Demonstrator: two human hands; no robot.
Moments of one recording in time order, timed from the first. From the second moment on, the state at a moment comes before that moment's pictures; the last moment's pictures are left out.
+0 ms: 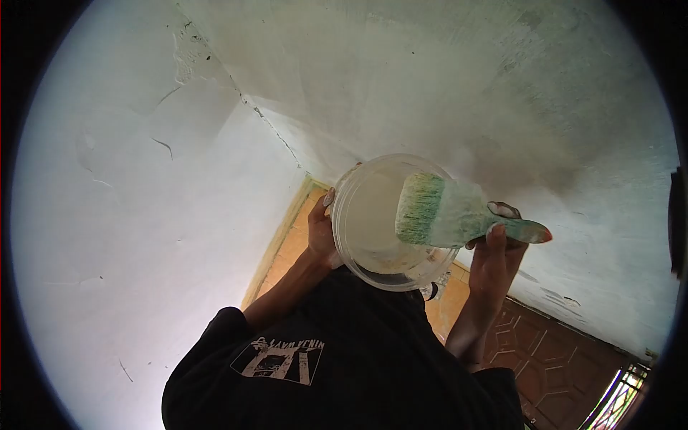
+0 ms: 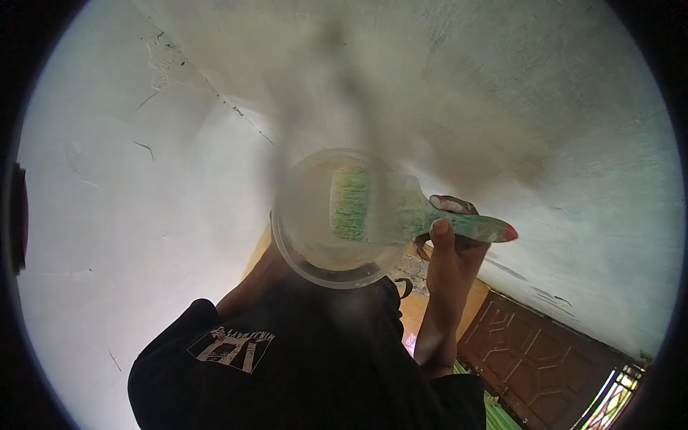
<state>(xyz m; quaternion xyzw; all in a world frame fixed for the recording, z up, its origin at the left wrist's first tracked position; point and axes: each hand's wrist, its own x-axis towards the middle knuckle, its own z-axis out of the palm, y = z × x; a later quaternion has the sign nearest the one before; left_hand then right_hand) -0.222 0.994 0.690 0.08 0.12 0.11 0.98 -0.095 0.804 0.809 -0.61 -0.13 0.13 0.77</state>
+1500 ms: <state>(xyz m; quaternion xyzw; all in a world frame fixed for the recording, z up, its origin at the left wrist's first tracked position) -0.235 1.015 0.695 0.29 0.14 0.17 0.93 -0.107 0.833 0.808 -0.47 -0.11 0.15 0.86</state>
